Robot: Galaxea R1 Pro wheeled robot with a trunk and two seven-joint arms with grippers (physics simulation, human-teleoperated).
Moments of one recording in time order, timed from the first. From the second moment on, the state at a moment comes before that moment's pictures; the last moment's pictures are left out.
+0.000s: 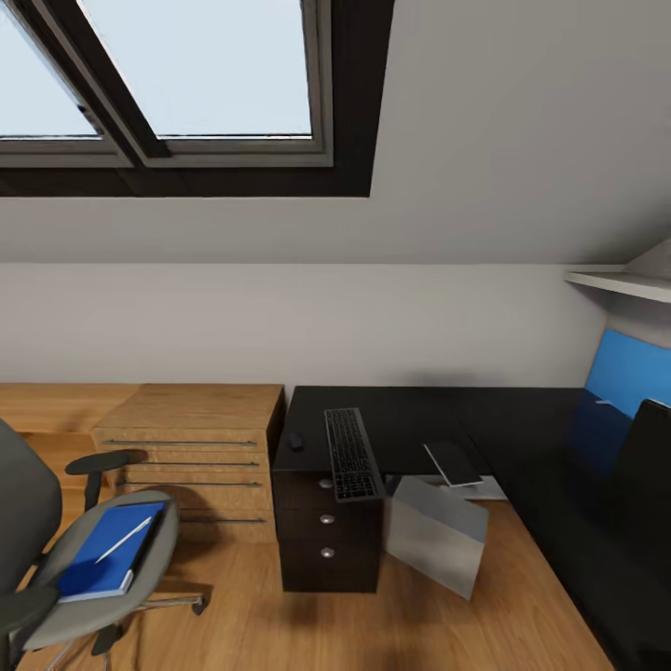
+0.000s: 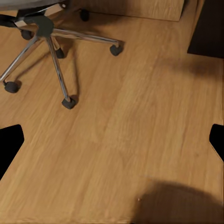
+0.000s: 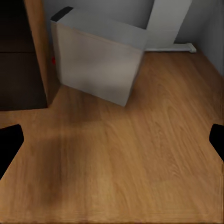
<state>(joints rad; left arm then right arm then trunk) -0.21 0.13 -2.30 -0.38 2.28 -0.90 0.44 -0.19 0.00 0.20 0.02 -0.17 -0.90 -0.27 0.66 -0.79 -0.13</state>
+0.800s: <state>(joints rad) -0.21 0.11 -2.30 -0.38 2.28 -0.86 0.44 -0.19 0.00 0.20 0.02 -0.17 -0.87 -0.26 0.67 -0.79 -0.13</state>
